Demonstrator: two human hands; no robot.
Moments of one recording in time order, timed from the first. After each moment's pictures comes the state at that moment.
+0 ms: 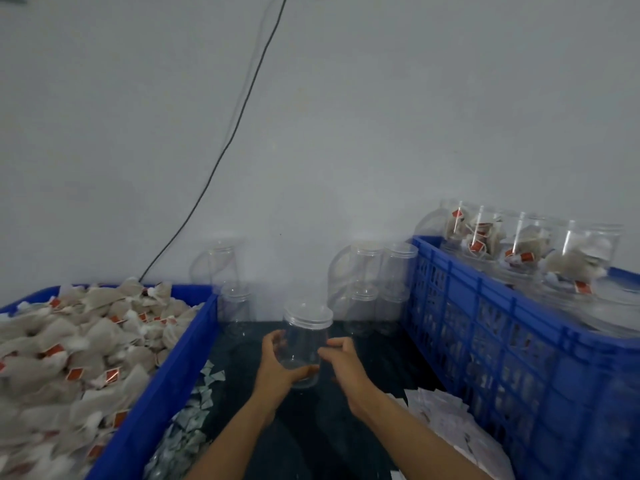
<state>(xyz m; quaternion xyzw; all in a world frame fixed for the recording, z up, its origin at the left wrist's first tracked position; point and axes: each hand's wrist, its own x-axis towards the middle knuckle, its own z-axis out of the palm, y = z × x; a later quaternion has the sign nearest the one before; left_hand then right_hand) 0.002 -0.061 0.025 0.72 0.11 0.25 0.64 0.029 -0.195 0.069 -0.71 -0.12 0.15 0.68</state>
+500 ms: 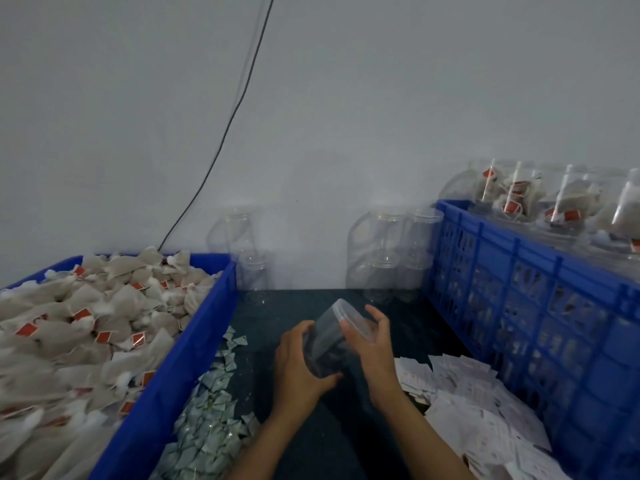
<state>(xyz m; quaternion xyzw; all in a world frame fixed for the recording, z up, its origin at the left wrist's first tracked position) -0.030 -0.077 -0.016 0.82 0.08 0.36 0.44 0.023 -0.194 0.024 -0.60 -0.16 0.04 0.78</state>
